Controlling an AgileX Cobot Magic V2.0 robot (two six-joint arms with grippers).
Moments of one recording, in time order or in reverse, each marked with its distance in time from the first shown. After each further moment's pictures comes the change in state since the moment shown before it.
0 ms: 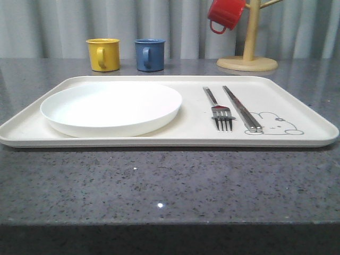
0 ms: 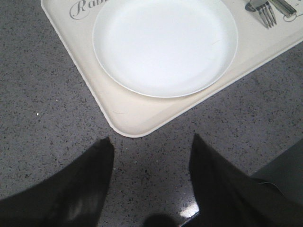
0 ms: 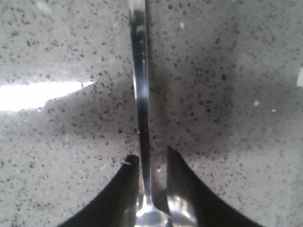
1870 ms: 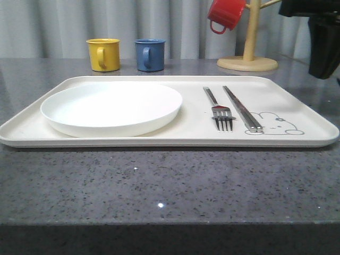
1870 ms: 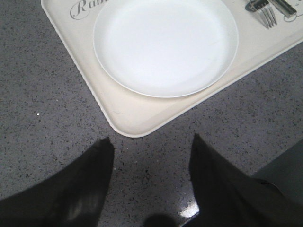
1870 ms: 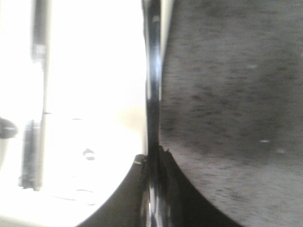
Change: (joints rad) left arm 0.000 0.000 0.000 0.000 0.000 0.000; right arm 0.290 -0.078 -0.045 0.182 -0.002 0.009
